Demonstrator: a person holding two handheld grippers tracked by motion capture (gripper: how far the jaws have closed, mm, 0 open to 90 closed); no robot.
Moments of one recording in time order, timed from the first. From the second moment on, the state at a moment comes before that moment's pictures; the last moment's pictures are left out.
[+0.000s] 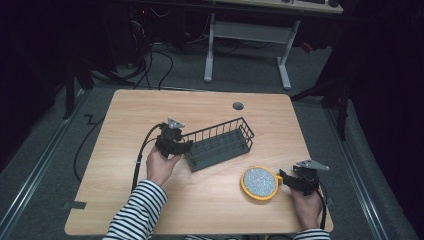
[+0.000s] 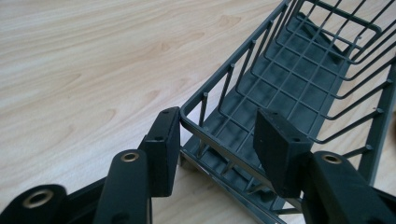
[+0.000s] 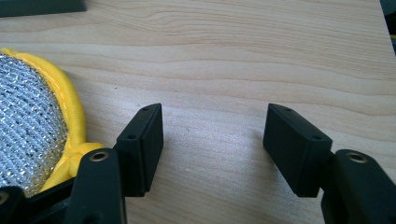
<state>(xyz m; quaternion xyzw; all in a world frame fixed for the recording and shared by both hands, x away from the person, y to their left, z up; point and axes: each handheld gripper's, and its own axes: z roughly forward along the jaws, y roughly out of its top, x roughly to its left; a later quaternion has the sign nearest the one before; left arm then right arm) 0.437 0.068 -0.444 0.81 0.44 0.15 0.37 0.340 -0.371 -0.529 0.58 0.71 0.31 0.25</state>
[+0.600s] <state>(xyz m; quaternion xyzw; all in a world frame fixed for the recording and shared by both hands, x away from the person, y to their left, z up) 0.413 0.085 -0.446 0.80 0.44 0.13 0.38 0.340 -0.371 -0.530 0.58 0.71 0.30 0.26</state>
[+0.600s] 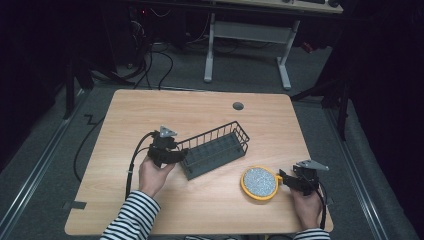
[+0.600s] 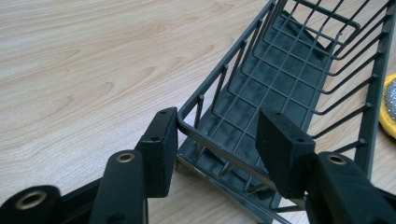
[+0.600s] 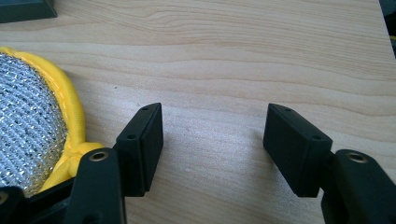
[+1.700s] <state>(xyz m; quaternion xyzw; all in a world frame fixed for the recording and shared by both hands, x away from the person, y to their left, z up) 0.375 0.166 -0.469 0.73 0.50 0.16 0.43 0.341 -0.371 -0.530 0.58 0.71 0.30 0.26</state>
